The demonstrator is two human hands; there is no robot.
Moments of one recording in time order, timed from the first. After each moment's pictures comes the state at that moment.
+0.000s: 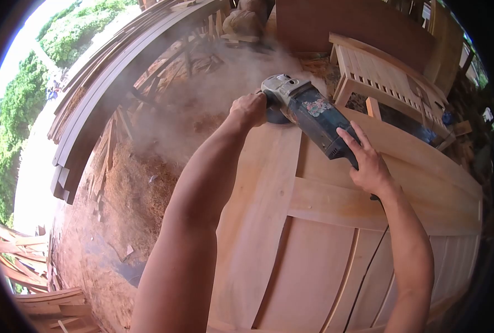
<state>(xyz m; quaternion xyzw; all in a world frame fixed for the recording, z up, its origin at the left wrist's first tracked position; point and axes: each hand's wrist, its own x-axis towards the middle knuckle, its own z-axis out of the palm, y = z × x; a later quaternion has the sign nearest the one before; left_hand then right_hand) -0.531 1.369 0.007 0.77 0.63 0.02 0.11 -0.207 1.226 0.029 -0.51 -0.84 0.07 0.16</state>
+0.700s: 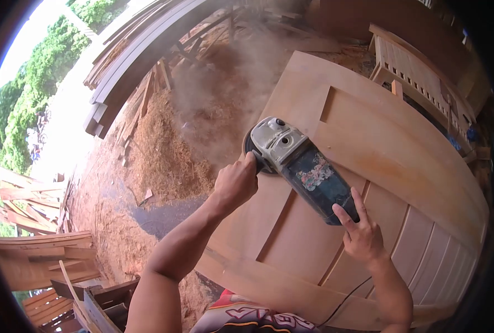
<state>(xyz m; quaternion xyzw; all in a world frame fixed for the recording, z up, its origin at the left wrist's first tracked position) -0.558 0.987 0.024 0.65 0.73 0.04 0.21 -0.205 0.951 0.041 -0.41 -0.89 0.15 0.12</state>
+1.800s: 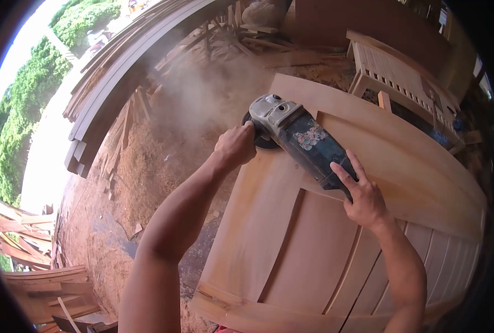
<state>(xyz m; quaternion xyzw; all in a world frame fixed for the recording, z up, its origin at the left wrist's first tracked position) -0.588 1.193 0.013 0.72 0.68 0.04 0.17 -0.242 1.104 0.037 -0.45 -0.87 0.10 0.15</state>
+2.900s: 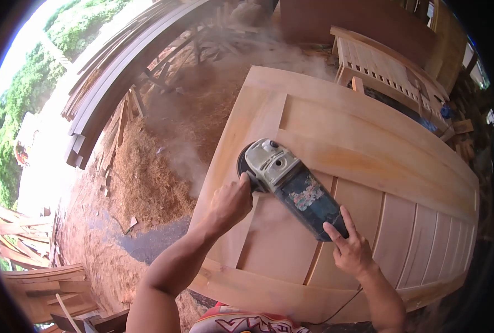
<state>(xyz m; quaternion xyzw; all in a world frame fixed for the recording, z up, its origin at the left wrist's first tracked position) -0.495 0.983 0.027 0.70 0.67 0.06 0.24 -0.151 0.892 0.046 -0.48 -0.86 0.15 0.14</state>
